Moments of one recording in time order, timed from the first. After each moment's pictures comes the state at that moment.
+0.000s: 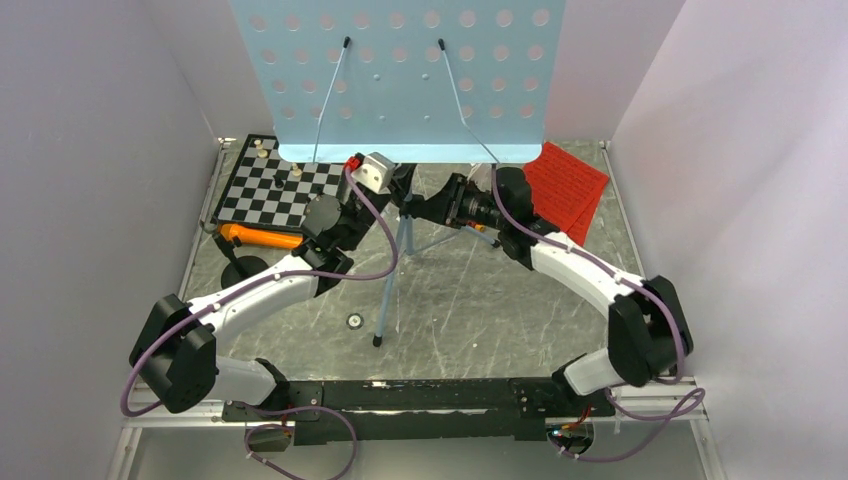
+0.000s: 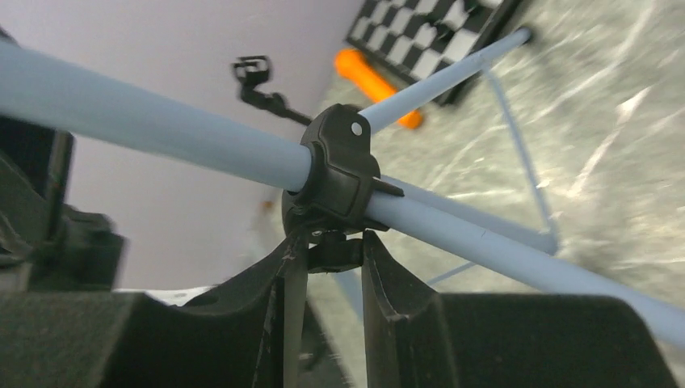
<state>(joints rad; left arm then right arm) -0.72 1.34 0.91 0.85 -0.06 0.14 0.49 1.48 0.97 0.32 -0.60 0.92</state>
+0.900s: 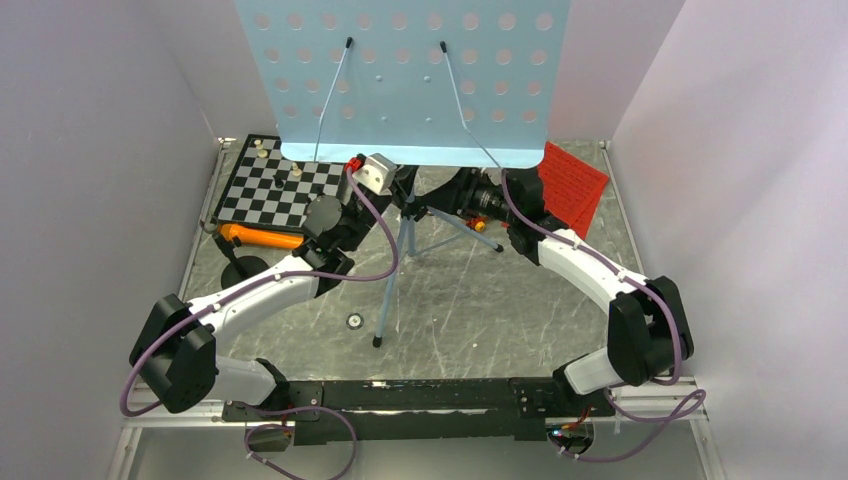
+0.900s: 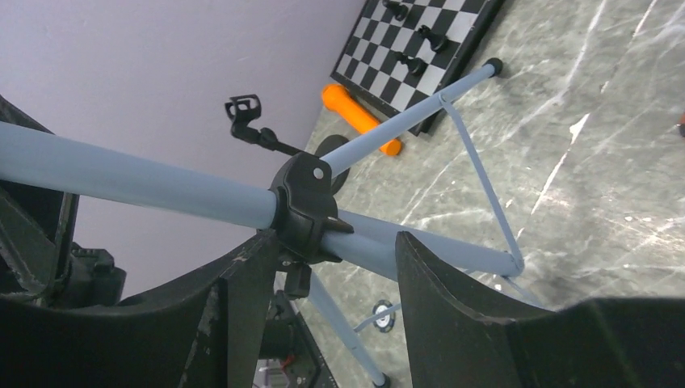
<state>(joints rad) -0.73 1.34 0.91 0.85 -0.04 0.14 0.43 1.43 0.97 0.28 -0.54 0.83</state>
